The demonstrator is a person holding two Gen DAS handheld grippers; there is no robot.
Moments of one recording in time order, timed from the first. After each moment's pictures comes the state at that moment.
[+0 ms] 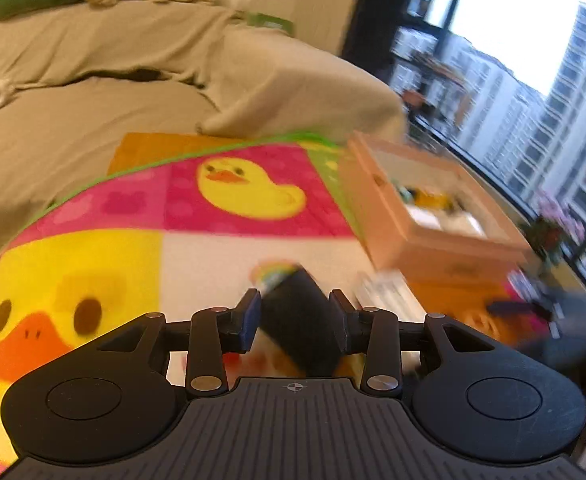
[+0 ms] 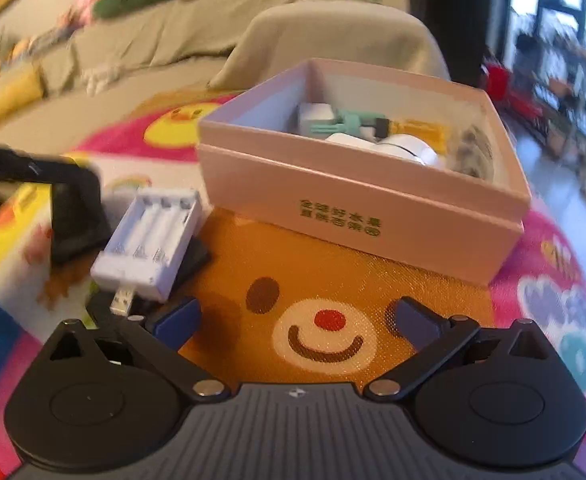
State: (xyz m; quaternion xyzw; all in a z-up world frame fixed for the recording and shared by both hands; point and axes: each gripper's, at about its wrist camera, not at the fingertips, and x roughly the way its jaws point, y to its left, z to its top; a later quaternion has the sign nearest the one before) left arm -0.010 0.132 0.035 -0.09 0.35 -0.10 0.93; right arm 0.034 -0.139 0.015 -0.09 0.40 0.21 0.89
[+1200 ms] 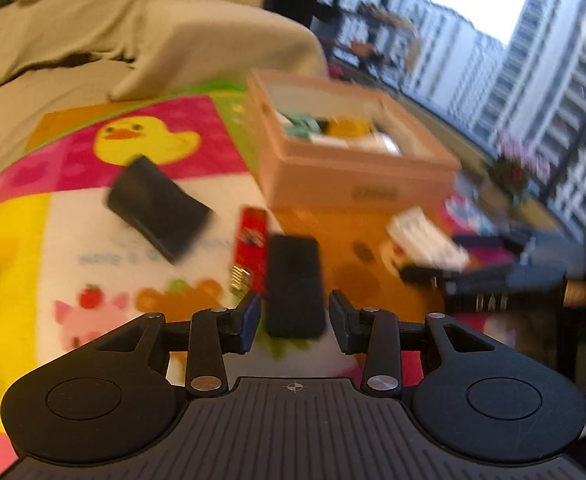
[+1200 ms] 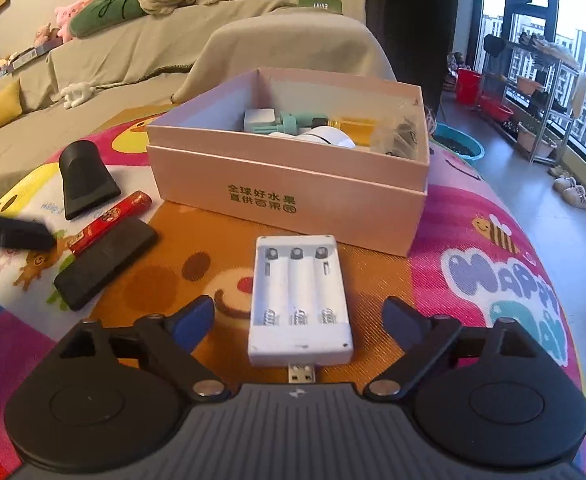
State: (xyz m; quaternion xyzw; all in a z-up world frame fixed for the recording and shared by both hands) left arm -0.015 0.045 0.018 -0.04 0.39 -0.16 0.91; right arm 0.013 -0.193 0.013 -0.05 0.36 0.15 0.92
